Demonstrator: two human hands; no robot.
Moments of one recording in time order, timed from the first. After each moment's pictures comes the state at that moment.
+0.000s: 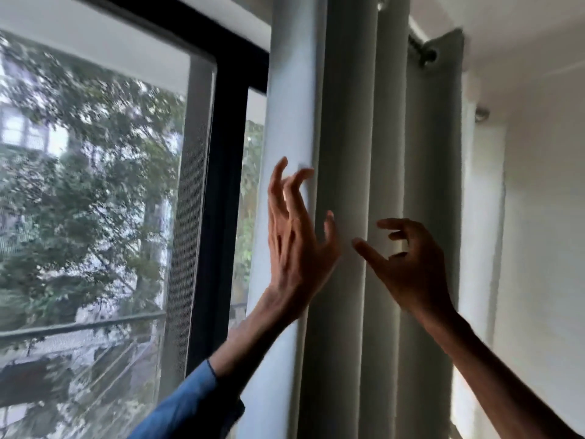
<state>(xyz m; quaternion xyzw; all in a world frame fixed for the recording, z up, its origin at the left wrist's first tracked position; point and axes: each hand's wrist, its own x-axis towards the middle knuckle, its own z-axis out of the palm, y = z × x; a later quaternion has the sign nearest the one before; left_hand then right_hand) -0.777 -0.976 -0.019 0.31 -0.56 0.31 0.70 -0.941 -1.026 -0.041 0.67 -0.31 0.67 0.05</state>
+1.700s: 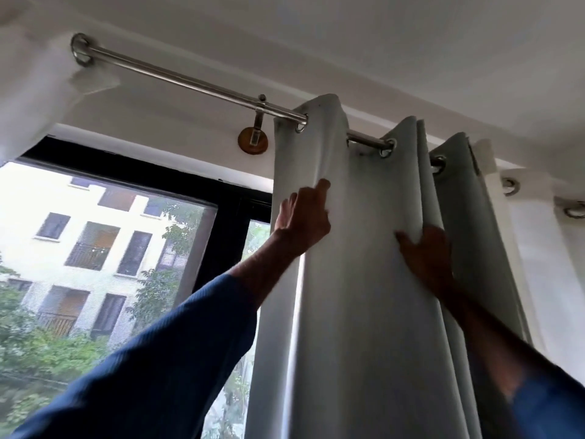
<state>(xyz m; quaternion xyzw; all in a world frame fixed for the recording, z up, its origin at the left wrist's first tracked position) -0.845 -1.069 0.242 0.53 -0.50 0.53 0.43 -1.006 -1.253 0.225 0.63 -0.25 0.73 0.02</state>
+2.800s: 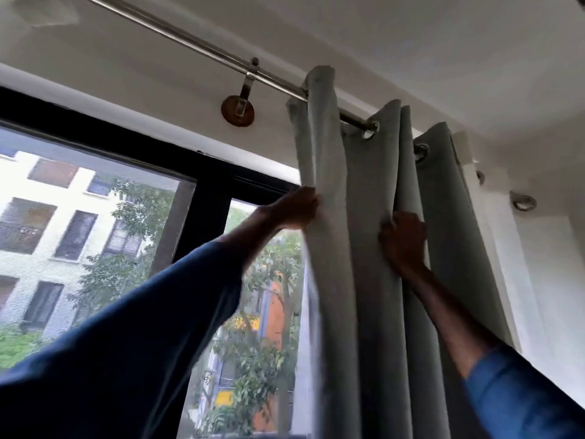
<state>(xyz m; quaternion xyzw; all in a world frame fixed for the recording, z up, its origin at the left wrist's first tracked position) -0.761 -1.133 0.267 0.58 -0.62 0.41 0.34 -0.982 -1.233 0.208 0.62 -0.27 0.74 0.06</state>
